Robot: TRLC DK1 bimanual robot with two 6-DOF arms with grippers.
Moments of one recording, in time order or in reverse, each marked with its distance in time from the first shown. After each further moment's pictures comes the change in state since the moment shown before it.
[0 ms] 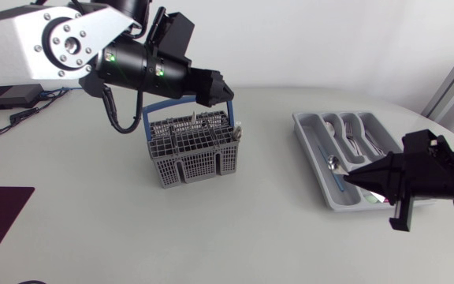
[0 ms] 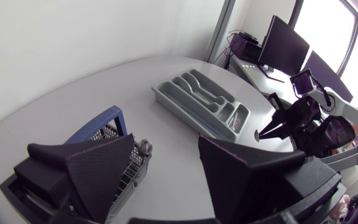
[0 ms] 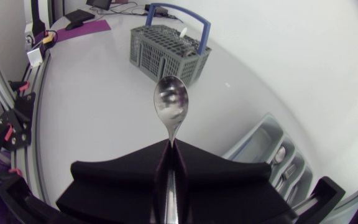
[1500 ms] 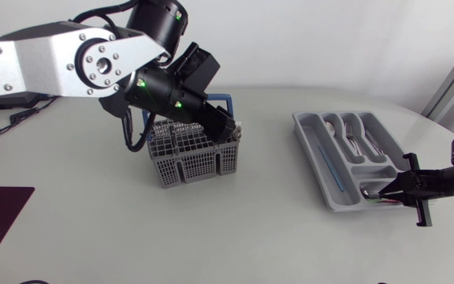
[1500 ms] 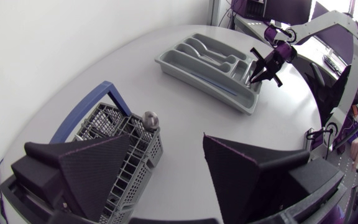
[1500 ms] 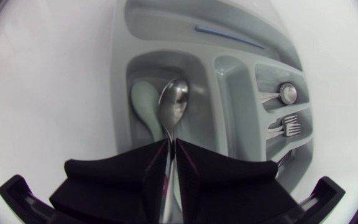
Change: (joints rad) left arm -0.089 0.039 -0.021 -0.094 -0.177 0.205; right arm -0.347 0.798 0.284 0.175 0.300 -0.946
